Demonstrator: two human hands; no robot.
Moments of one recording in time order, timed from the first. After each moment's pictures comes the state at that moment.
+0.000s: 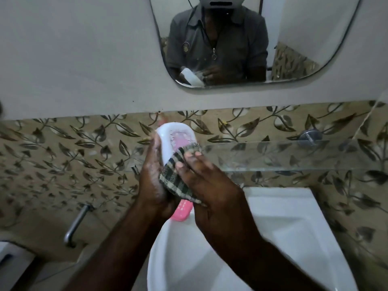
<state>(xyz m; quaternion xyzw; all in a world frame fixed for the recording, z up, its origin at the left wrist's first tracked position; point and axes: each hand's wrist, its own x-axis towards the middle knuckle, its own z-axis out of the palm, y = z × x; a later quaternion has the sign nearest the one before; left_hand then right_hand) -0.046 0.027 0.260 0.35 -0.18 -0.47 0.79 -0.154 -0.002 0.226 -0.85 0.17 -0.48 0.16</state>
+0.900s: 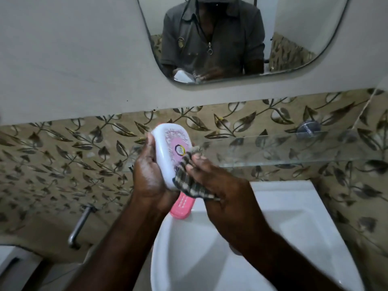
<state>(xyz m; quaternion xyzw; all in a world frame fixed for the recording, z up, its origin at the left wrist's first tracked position) -0.032 0.015 0.247 0.36 -0.13 -0.50 0.77 -0.166 -0.025 0.206 -0.83 0.18 -0.44 0.31</state>
